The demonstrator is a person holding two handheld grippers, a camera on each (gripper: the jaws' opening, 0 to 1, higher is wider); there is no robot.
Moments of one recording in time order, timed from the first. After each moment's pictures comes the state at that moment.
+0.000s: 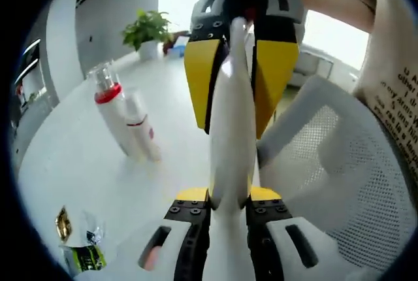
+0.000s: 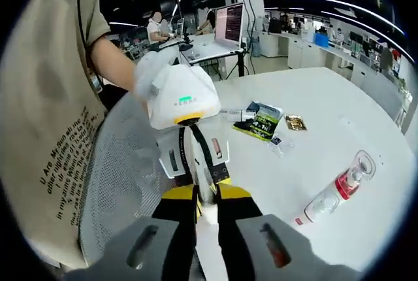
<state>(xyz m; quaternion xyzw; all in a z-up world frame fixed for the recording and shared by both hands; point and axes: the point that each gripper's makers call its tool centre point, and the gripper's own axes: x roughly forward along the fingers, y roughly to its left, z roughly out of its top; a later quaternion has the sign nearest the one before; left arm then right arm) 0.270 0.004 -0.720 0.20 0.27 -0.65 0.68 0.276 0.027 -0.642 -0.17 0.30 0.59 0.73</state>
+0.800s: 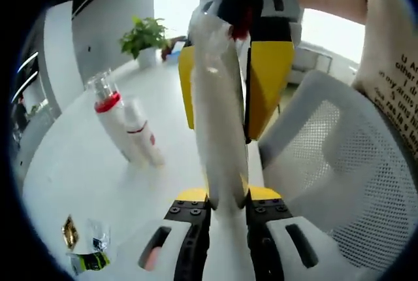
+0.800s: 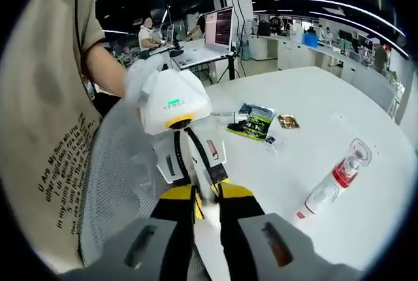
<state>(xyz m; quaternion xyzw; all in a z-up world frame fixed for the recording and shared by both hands) 0.271 0.002 -0.719 0.22 0.24 -0.66 0.68 0.276 0.024 -0.643 -0.15 0.29 0.56 0.76</state>
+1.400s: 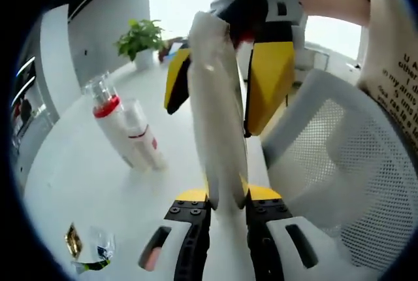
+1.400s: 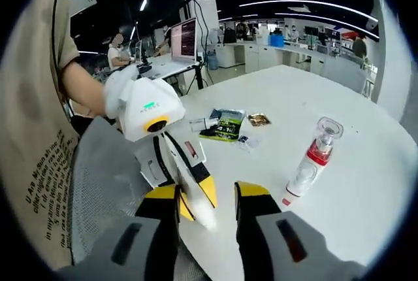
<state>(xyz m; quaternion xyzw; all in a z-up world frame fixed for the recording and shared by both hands) 0.280 -0.004 -0.719 0.23 0.23 -0.66 0.67 0.299 0.001 -0.641 -0.09 0.27 0.46 0.84</state>
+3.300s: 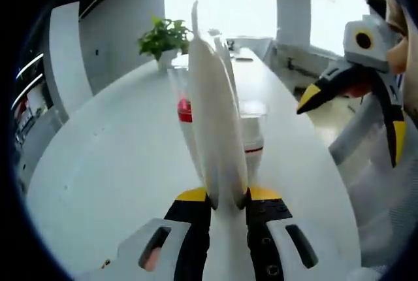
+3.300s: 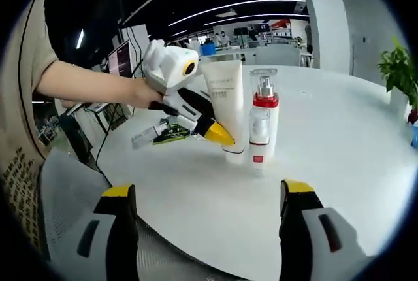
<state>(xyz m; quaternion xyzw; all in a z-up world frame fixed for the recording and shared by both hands) 0.421 -0.025 -0.719 0.22 0.22 -0.65 0.70 0.297 -0.039 -0.686 0.00 0.28 0.28 0.92</state>
